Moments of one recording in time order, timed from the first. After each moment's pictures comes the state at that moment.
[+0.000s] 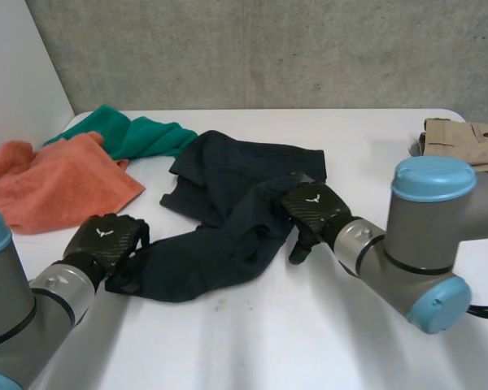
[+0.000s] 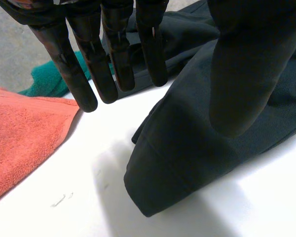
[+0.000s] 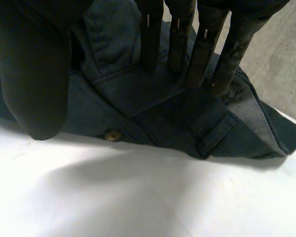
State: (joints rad) left arm 4.42 -1.74 -1.99 3.34 -1.48 3.41; right arm 2.07 -0.97 1.41 -0.11 1.29 2.89; left_hand 0.61 0.60 0.61 0.60 0.42; right_hand 0.41 0.47 0.48 0.48 0.31
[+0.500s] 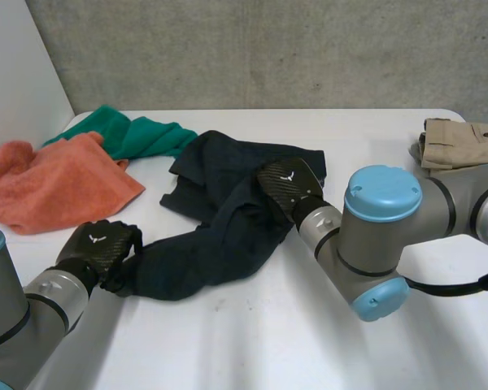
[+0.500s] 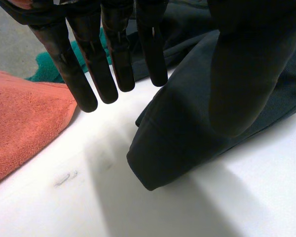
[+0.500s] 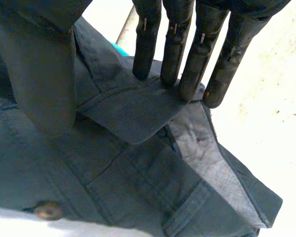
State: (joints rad) left arm 4.45 -1.73 -2.02 3.34 -1.48 3.41; right arm 2.18 -0.85 1.27 -0.32 1.44 2.88; left_hand 0.61 0.60 0.61 0.60 0.42; right_hand 0.54 0.63 0.64 0.64 0.44
